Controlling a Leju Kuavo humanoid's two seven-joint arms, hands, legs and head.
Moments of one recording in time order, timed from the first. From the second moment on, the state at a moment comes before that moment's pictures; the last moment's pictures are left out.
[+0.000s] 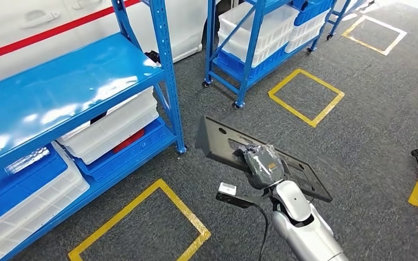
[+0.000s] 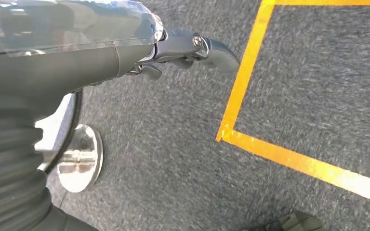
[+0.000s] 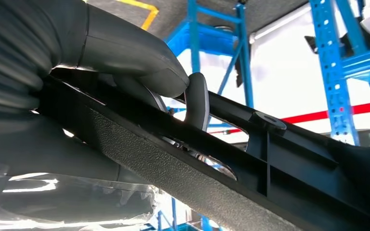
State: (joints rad) left arm -0.11 -0.17 0.76 -0.20 -1.45 0.28 -0.11; right arm -0.26 -0.17 0.41 -1.39 1.16 -0.42 -0.18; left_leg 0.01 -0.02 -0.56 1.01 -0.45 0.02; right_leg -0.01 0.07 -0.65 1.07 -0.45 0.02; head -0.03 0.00
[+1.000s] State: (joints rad) left arm -0.13 -0.18 0.78 -0.20 -1.38 0.38 -0.21; right arm -0.17 -0.20 0.33 -1.46 1.13 -0.44 -0.19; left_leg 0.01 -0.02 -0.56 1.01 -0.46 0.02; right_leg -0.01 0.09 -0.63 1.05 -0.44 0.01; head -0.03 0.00
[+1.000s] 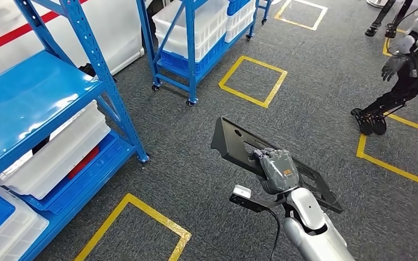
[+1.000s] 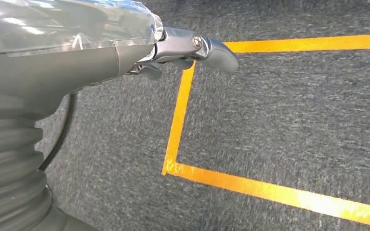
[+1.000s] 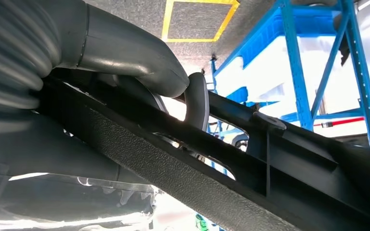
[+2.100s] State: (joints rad) left arm -0.15 -0.17 0.80 -0.21 -1.38 0.18 -0.17; right arm -0.15 -0.20 0.31 -1.49 1.14 -0.44 -0.18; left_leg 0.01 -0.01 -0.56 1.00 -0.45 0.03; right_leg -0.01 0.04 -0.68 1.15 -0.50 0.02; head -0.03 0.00
